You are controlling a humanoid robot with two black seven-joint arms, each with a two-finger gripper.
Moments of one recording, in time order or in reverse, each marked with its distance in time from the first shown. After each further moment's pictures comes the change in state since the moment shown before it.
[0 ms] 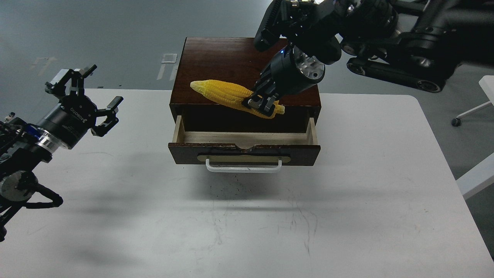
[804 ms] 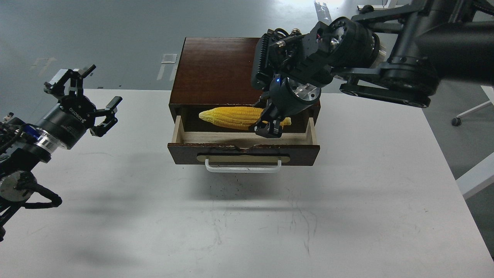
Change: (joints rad) left arm 0.002 0.004 -0.001 0.000 0.000 0.000 0.000; right arm -0.016 0.030 -0.062 0.015 -0.067 -0.044 0.000
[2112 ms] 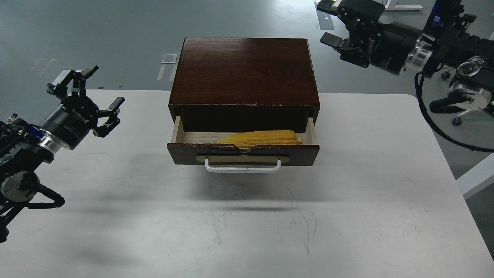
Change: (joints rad) left arm 0.002 -0.015 0.001 0.000 0.000 0.000 0.000; right arm -0.731 -0.528 0.729 -0.051 1.234 -0.015 0.000
